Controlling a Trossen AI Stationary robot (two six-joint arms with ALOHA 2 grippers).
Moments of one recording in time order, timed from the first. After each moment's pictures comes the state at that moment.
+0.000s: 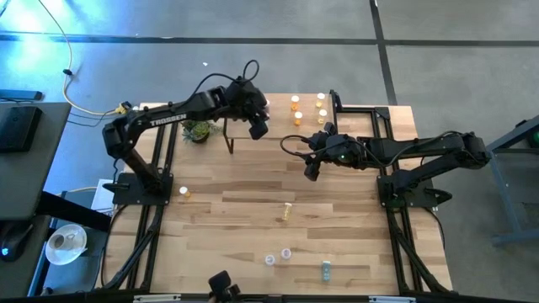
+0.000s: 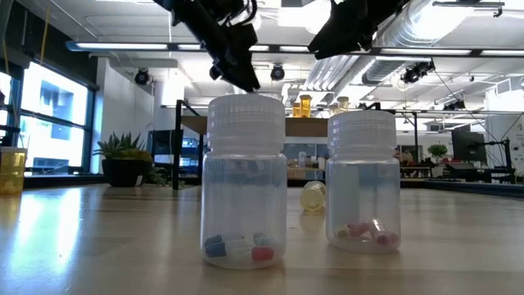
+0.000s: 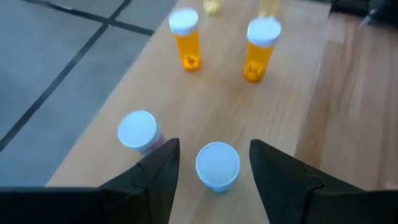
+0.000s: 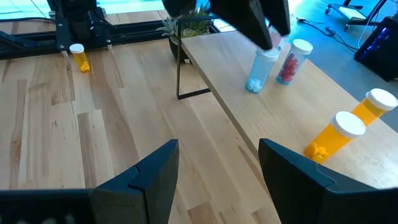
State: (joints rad) left arm 0.58 1.63 1.41 -0.50 -0.04 0.11; right arm 0.00 1.23 0.98 -0.28 0.42 0.12
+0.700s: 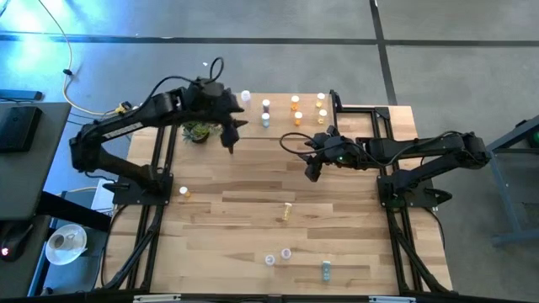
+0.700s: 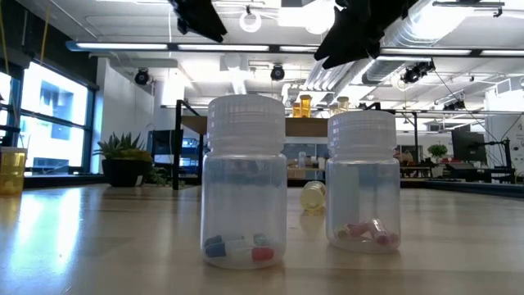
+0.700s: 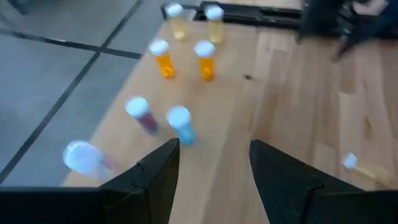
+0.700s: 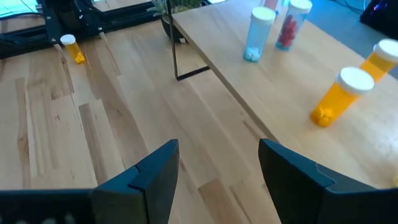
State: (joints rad) left arm 0.49 1.29 1.38 -0.74 -0.04 0.13; right arm 0.00 1.23 0.98 -0.37 0.41 0.26
